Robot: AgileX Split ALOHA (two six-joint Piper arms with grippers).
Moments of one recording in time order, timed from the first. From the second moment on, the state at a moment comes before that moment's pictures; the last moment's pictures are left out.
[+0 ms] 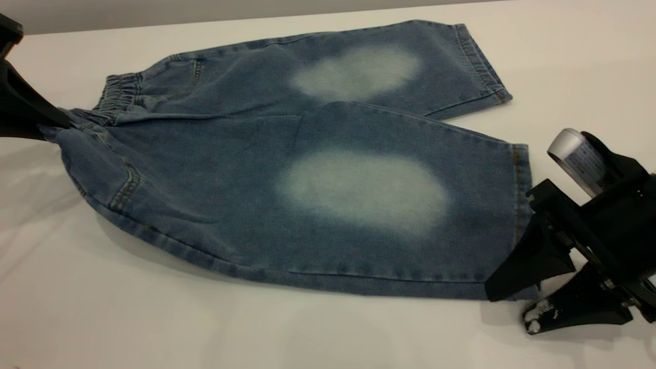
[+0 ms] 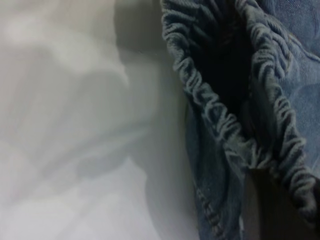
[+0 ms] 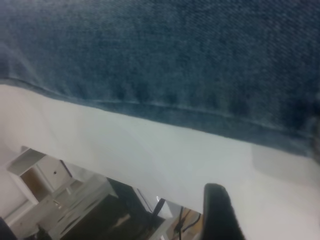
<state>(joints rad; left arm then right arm) 0.31 1.95 -0.93 -1.00 0.75 0.68 0.07 2.17 -0.55 1.50 0.77 -1.17</state>
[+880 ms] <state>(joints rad) 0.31 1.95 -0.93 -1.00 0.78 0.68 0.07 2.17 -0.61 1.71 0.75 -1.41</state>
